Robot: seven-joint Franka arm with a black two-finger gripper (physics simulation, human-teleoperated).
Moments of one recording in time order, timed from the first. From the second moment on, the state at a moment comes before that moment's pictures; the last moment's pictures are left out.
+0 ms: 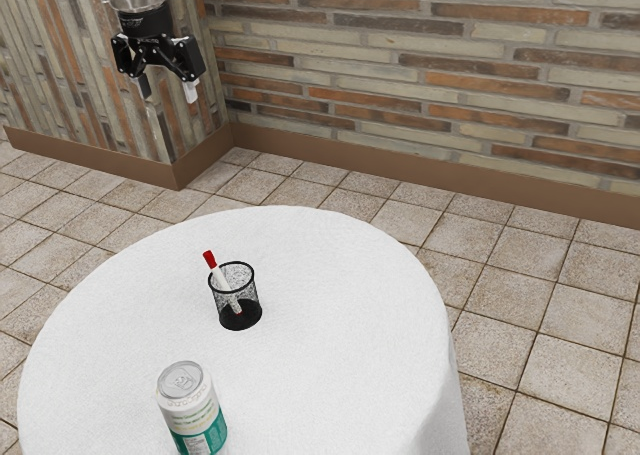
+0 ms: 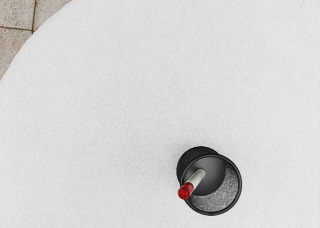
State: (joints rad) arm 0.33 0.34 -0.26 -1.06 0.08 1.41 -0.01
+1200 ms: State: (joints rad) arm 0.21 0.44 -0.09 -1.62 -0.05 2.04 -0.92
